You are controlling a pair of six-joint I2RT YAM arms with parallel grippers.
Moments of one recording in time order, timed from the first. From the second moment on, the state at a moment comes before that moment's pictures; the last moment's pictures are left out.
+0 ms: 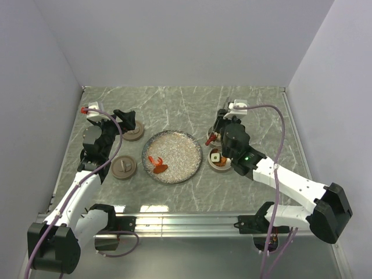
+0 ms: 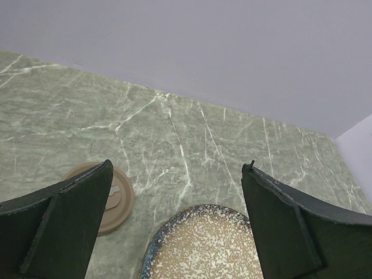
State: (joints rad) left arm -0.13 0.93 0.58 0.38 0.00 -0.43; right arm 0.79 1.15 0.81 0.34 0.78 0.11
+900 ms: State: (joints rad) left arm -0.13 0.94 0.58 0.40 -0.02 -0.43; right arm 0.53 1.31 0.85 0.32 0.67 0.12
